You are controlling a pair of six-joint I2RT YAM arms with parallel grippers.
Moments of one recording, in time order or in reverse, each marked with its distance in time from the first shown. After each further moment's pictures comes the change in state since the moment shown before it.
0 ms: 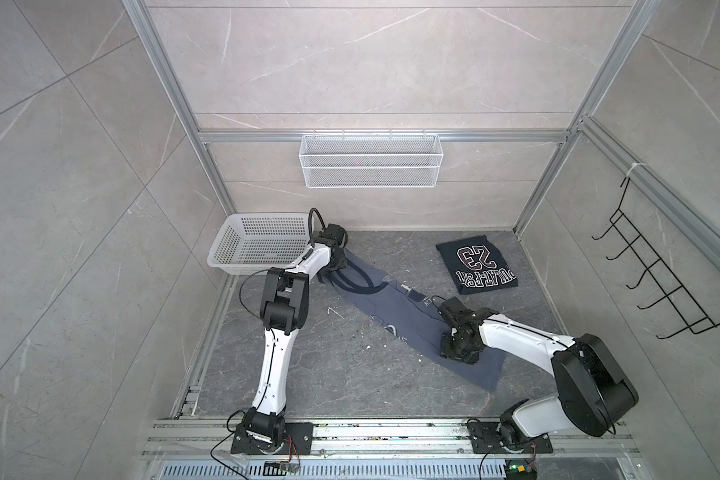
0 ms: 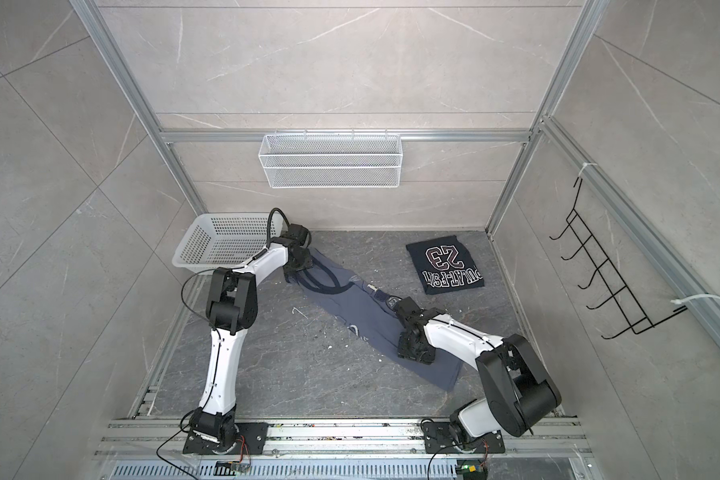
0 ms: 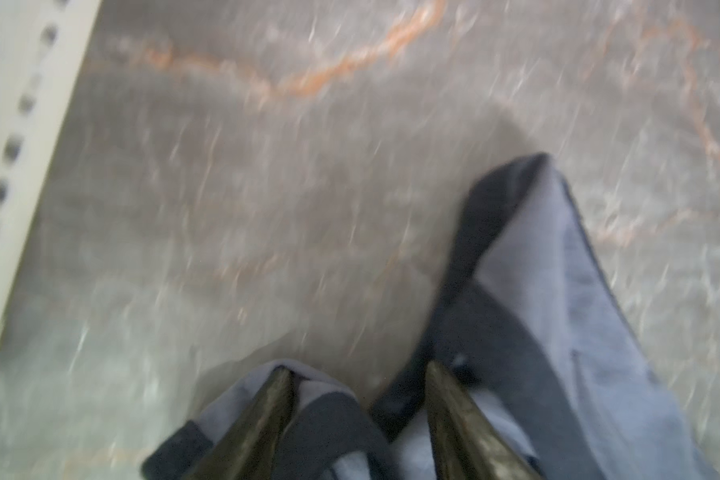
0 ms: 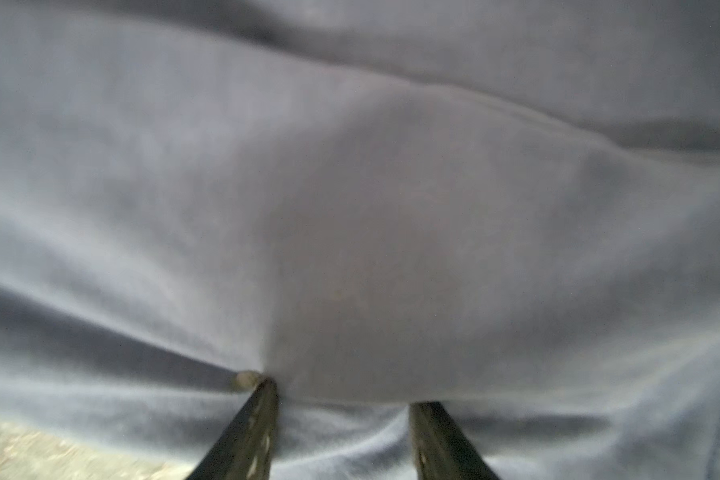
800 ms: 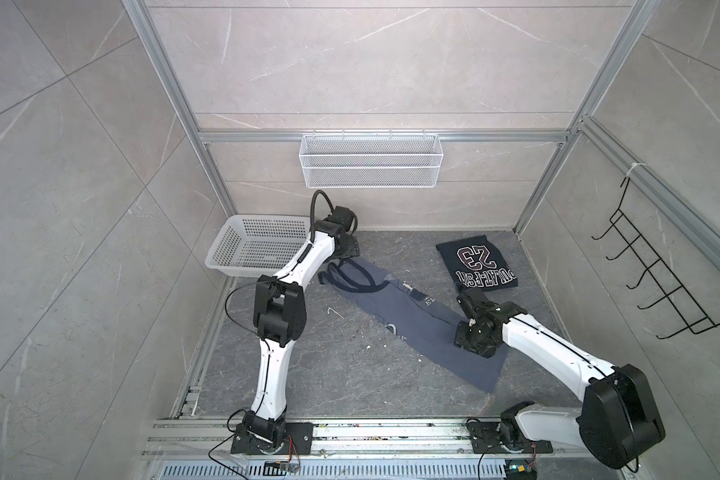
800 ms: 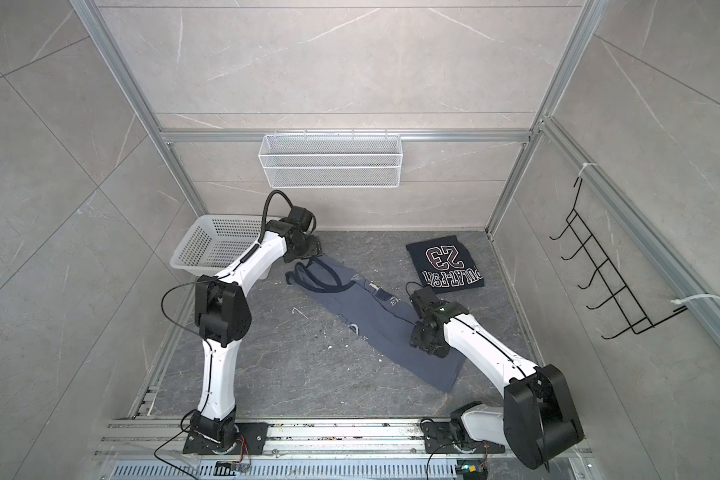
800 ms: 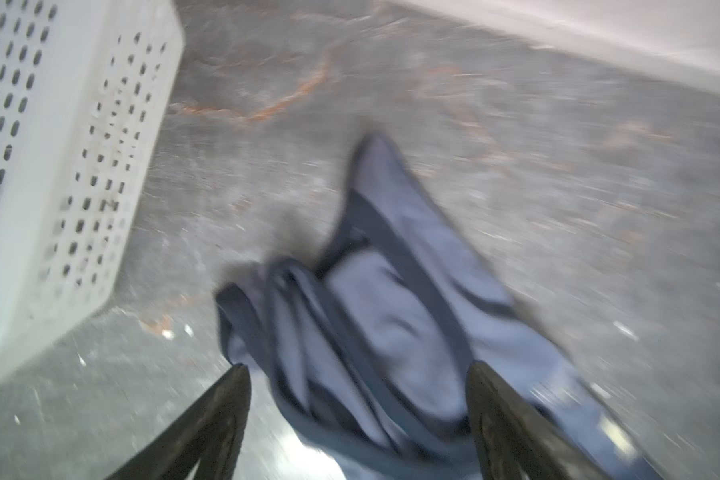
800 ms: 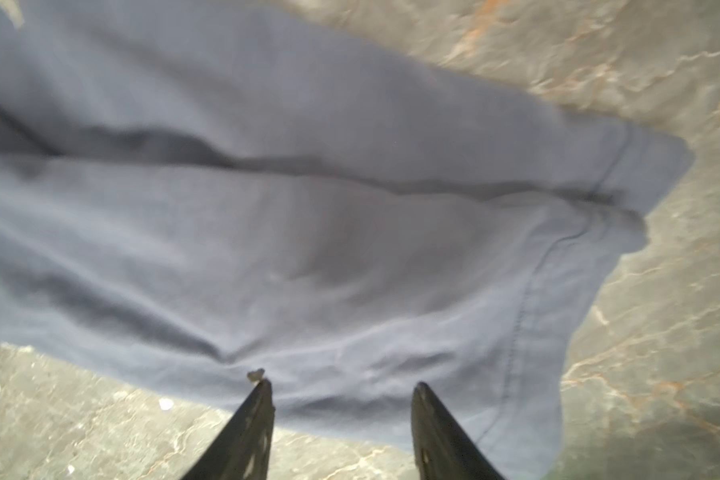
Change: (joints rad) left arm -0.157 -0.307 -0.038 -0.198 0.010 -0.019; right arm -0.172 -0.161 0.084 -0.179 0.049 -0.029
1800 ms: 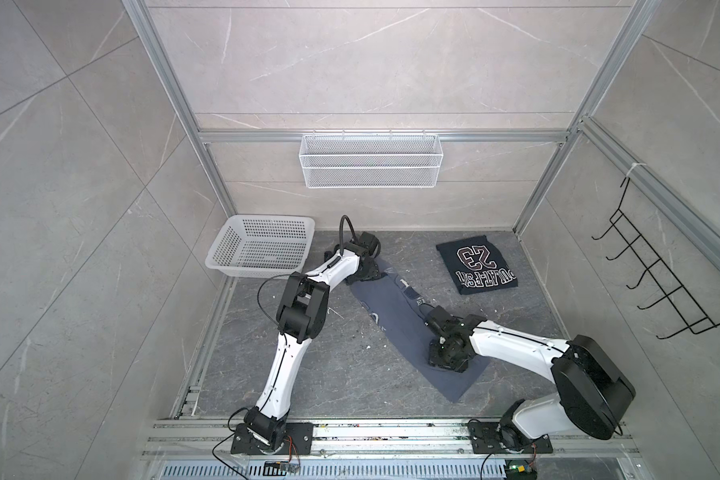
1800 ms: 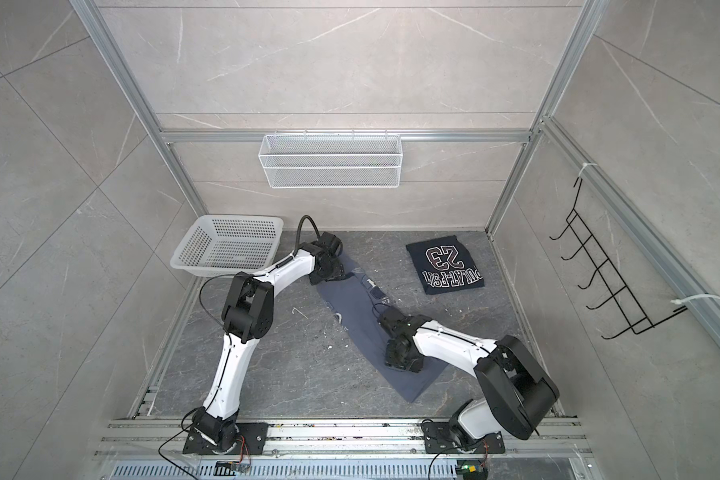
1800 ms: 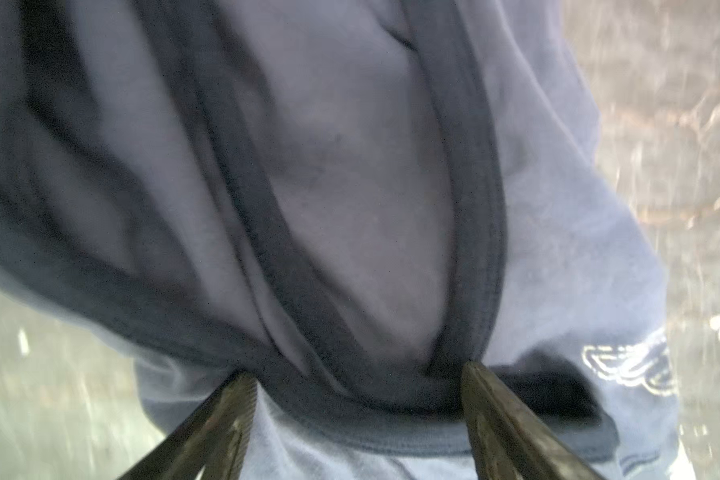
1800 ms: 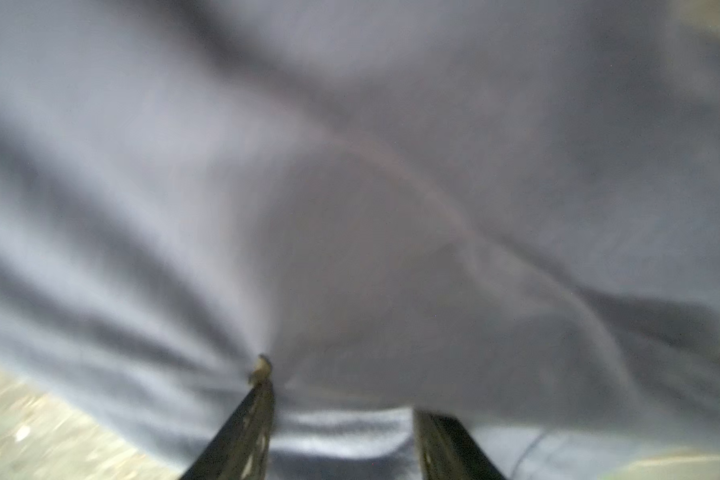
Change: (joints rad) left arm -0.043 0.289 0.037 0.129 0.035 -0.099; right arm 0.428 0.175 -0.063 0.201 -0.086 0.192
